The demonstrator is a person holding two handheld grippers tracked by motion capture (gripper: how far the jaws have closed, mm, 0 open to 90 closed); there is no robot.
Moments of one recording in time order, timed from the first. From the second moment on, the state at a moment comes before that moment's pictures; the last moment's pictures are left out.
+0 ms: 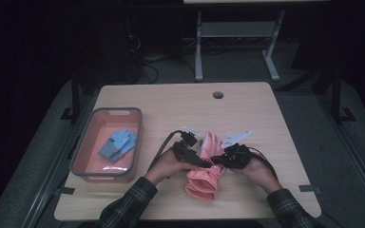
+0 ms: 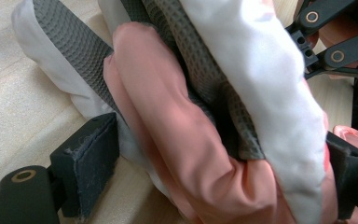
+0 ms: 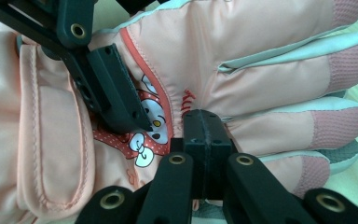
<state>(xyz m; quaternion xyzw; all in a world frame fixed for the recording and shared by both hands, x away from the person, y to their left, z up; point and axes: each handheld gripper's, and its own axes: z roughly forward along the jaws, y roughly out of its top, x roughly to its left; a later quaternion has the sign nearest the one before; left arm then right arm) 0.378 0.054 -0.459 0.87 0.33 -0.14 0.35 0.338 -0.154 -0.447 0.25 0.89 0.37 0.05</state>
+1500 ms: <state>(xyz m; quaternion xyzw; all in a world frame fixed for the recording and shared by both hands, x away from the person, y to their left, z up) 0.376 0.070 -0.419 0.87 0.29 -0.12 0.38 0.347 -0.231 -0.472 0.42 0.83 0.35 0.13</state>
